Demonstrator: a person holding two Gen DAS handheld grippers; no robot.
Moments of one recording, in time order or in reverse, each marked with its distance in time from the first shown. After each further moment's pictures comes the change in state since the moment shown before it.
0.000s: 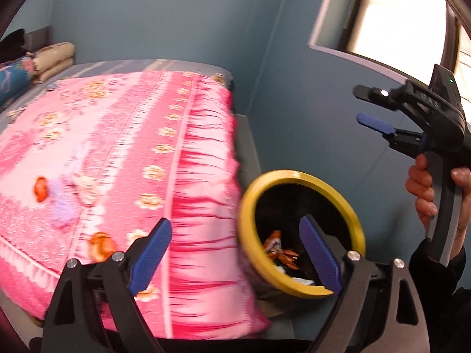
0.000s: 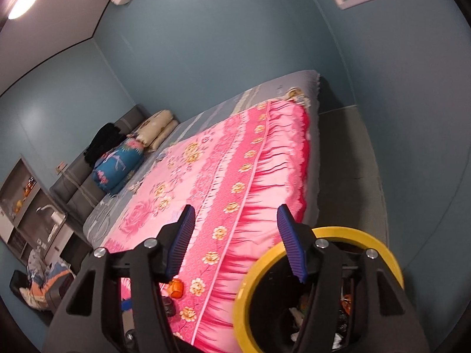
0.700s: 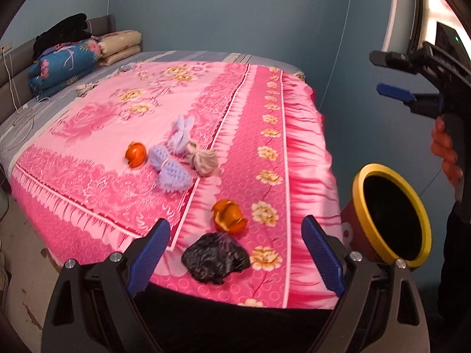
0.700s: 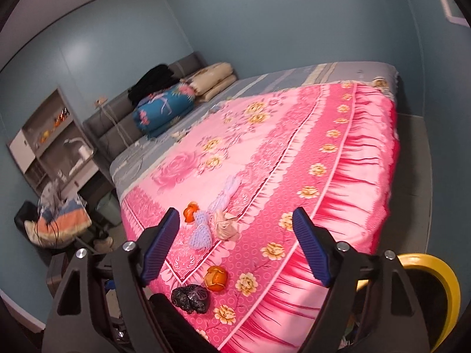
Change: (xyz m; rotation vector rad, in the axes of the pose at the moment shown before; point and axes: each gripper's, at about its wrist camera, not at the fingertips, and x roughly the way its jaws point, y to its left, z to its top) left arm -0.048 0.121 -0.040 -0.106 0.028 0.282; right arm 0.128 0.151 -0.021 -0.271 0.200 0.161
